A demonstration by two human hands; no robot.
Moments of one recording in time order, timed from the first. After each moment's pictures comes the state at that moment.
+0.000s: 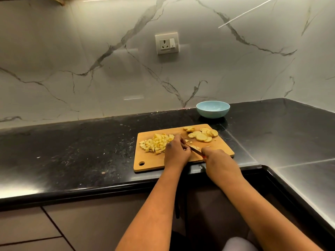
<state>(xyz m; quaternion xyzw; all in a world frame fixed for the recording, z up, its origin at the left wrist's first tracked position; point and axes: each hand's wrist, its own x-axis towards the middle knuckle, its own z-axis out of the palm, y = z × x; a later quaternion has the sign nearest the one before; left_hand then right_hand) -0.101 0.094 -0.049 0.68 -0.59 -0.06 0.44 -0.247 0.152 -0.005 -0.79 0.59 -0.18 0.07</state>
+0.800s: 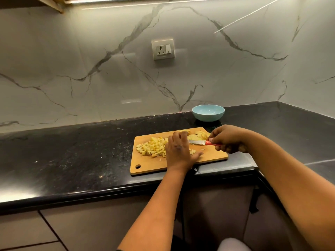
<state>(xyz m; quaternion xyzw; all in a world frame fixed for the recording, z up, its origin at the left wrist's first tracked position) -0.127 0.096 -0.044 0.69 -0.63 0.16 0.32 -0.296 0.089 0.068 -0.67 0.58 -0.15 0.44</state>
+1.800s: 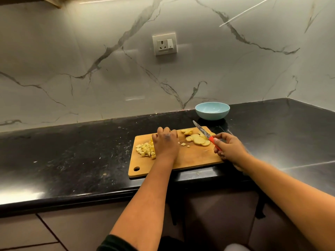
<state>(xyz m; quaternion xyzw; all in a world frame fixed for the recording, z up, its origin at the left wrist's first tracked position) -0.085 0.064 -0.022 0.75 -0.60 0.16 0.23 -0.293 0.048 -0.018 -0.59 0.48 -0.42 0.50</state>
